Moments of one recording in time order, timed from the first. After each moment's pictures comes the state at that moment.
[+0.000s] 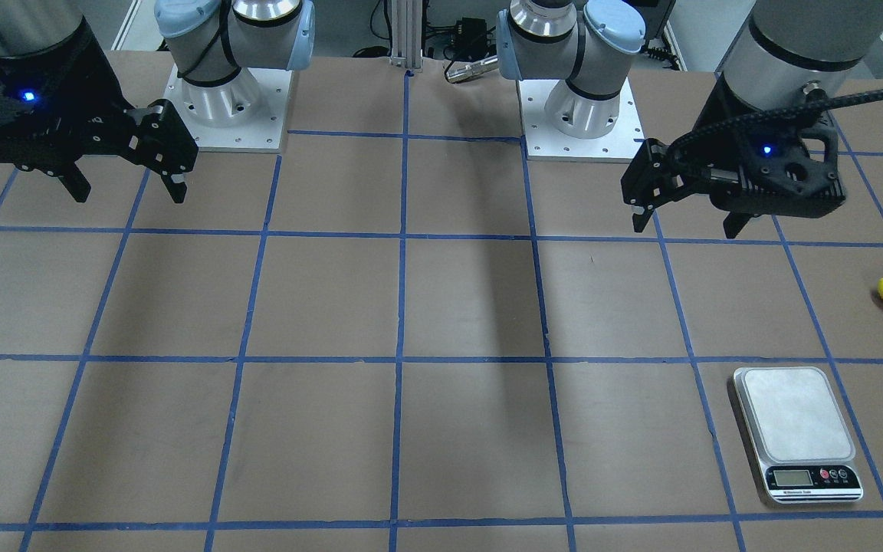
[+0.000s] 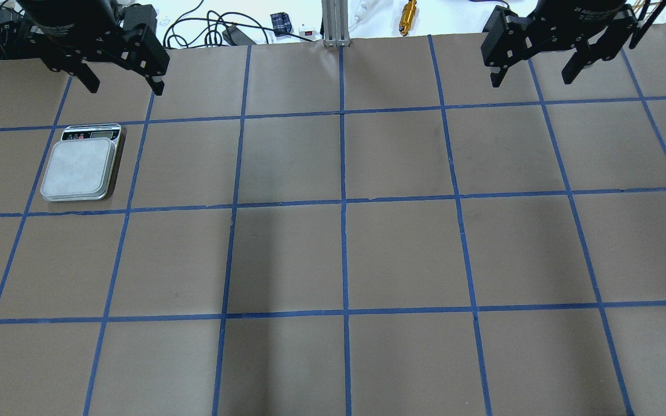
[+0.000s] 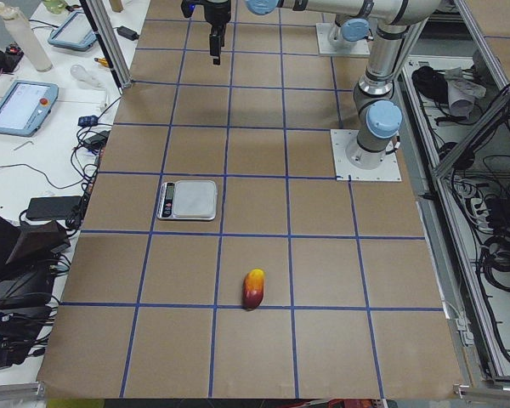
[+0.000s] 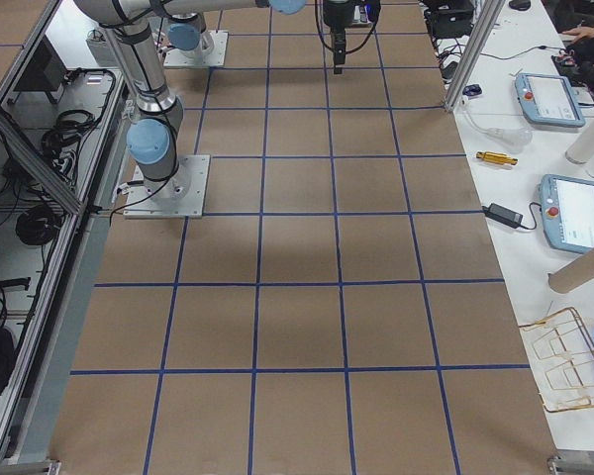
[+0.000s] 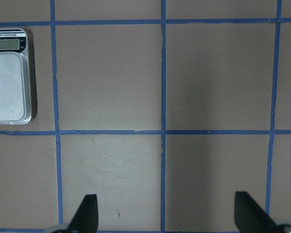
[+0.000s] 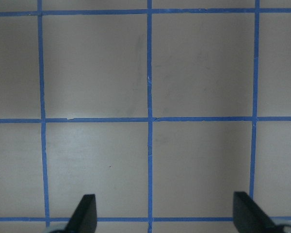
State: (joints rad) left arm -1.47 -1.68 -1.34 -1.65 1.61 0.24; right arm 1.54 -1.53 1.41 -1.53 -1.56 -0.04
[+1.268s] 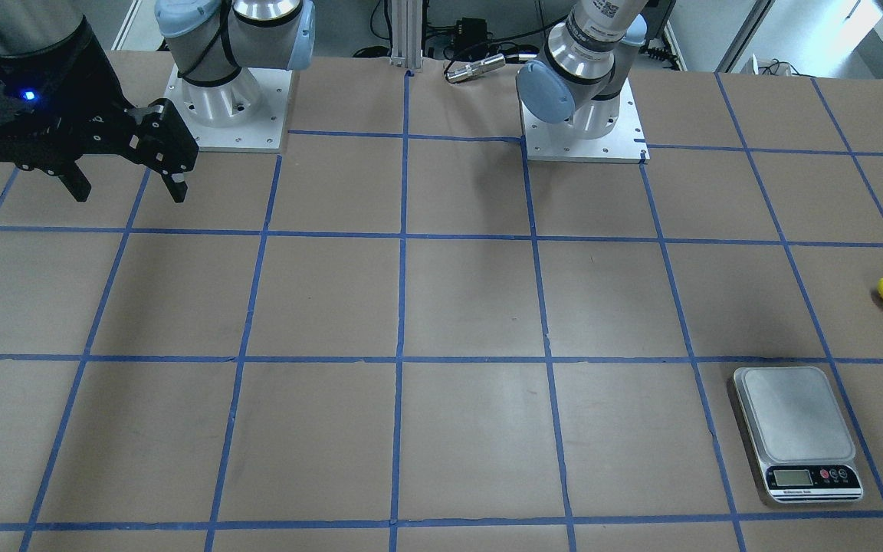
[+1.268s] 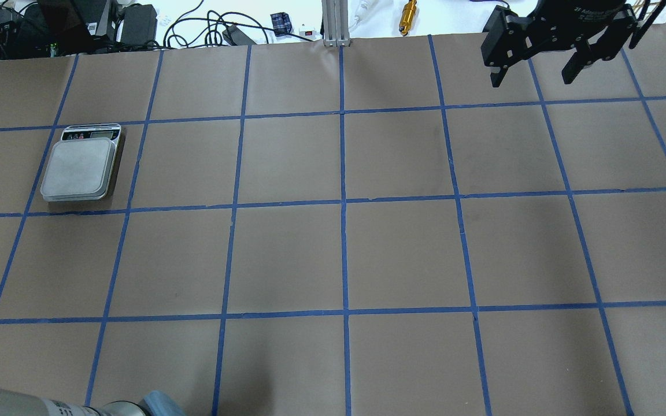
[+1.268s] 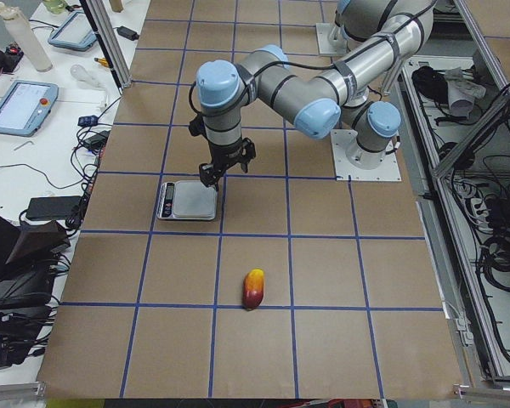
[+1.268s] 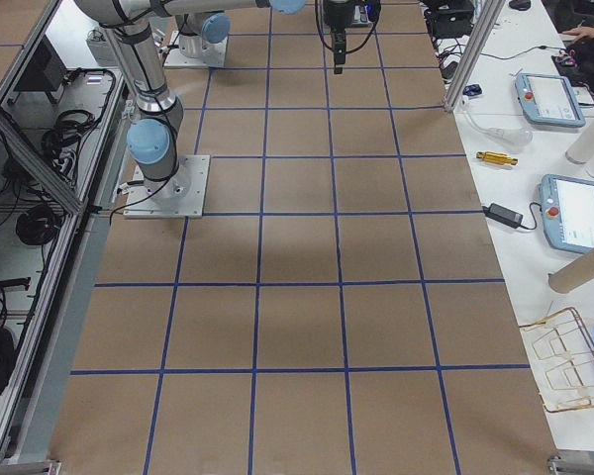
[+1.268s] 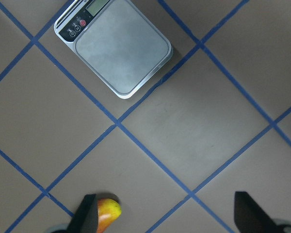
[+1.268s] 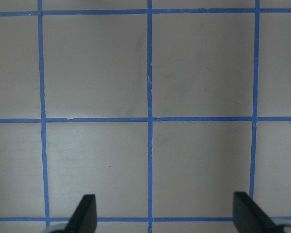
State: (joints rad) left arm -0.75 -1.84 -1.34 -1.51 1.64 1.81; right arm 1.54 -1.53 1.41 -1.53 -1.56 -0.04
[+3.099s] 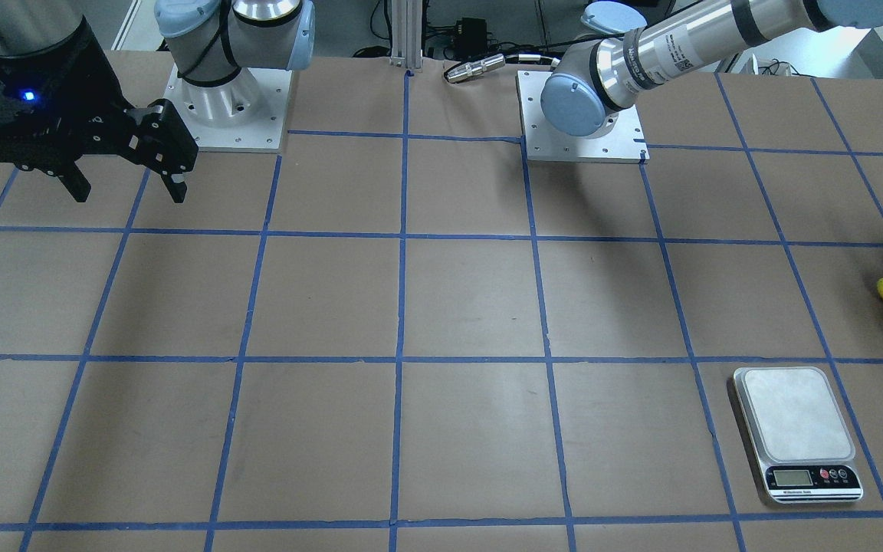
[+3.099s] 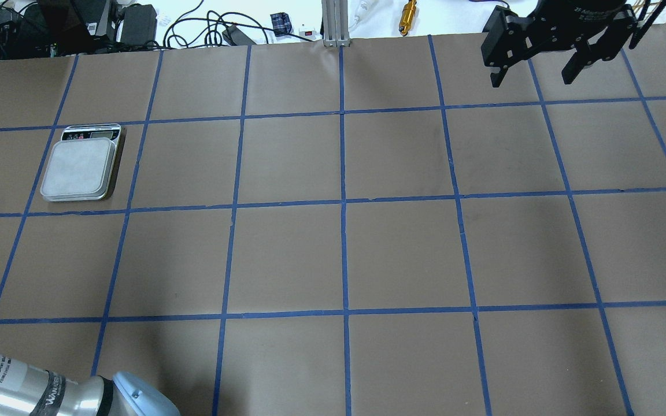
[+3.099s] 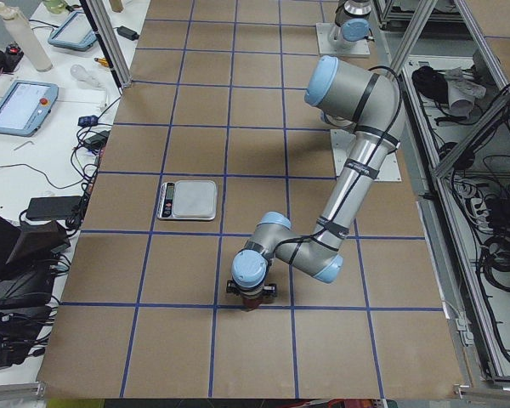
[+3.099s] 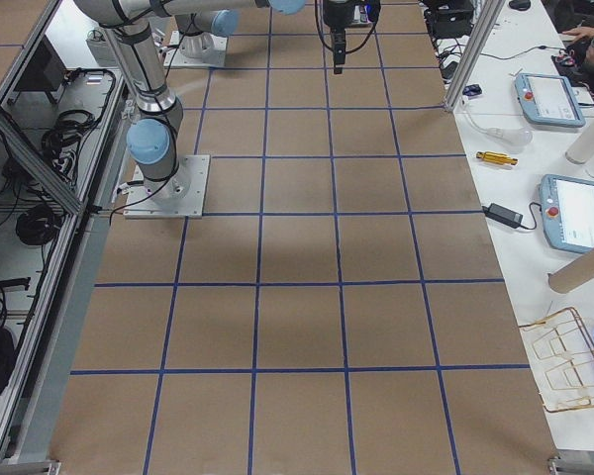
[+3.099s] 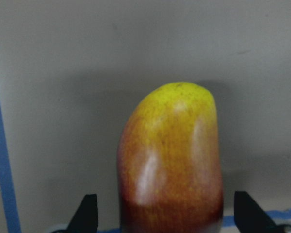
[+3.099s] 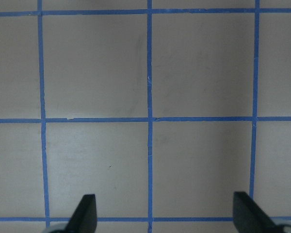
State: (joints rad) left arm -0.50 -2.28 -1.44 -1.04 1.60 2.73; right arm 1.54 -1.53 1.41 -1.53 -1.56 -0.04
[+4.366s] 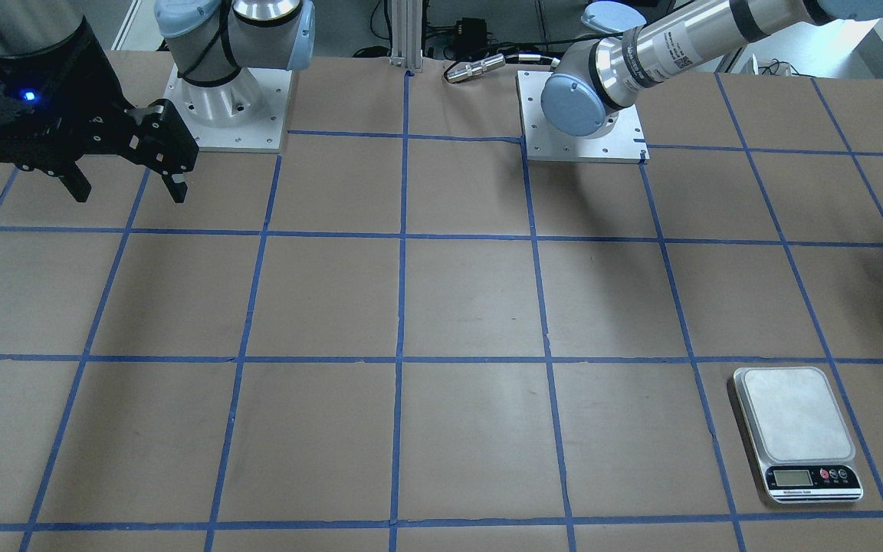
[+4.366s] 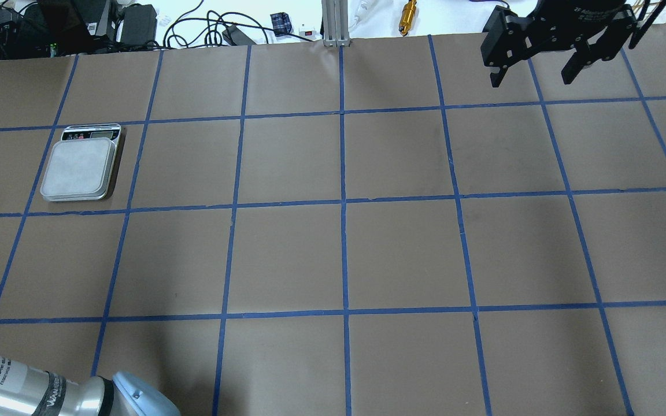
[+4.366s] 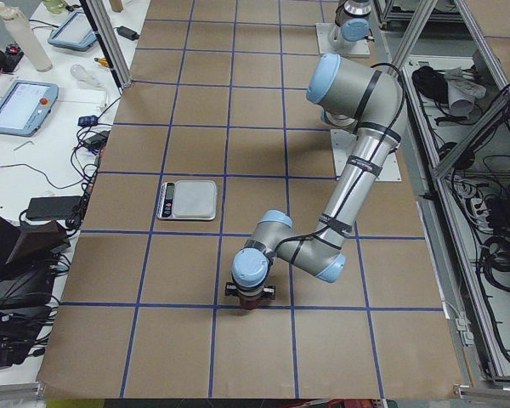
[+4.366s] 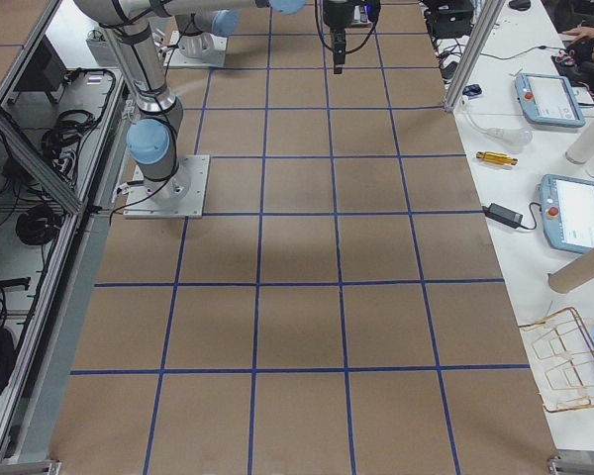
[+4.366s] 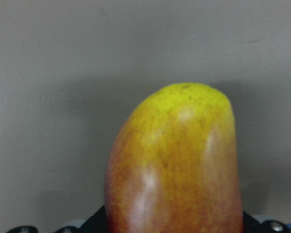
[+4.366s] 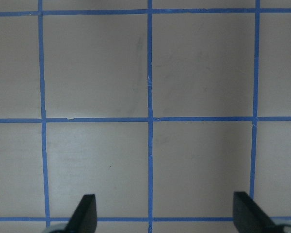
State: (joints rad) left arm -0.50 -2.24 -1.40 -1.05 1.58 2.71; right arm 1.54 -1.53 1.41 -1.53 -1.56 -0.04
